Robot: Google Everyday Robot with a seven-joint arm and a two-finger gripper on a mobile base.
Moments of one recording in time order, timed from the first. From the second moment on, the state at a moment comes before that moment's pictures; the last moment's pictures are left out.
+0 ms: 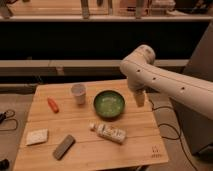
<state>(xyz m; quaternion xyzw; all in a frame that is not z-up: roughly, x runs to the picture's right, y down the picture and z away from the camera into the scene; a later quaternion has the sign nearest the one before) 0.157 0.019 0.726 -0.23 0.06 -0.12 0.96</state>
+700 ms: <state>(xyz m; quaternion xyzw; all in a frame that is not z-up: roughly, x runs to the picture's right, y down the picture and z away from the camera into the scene) 0.103 -0.026 0.738 -0.19 0.03 -0.20 0.96</state>
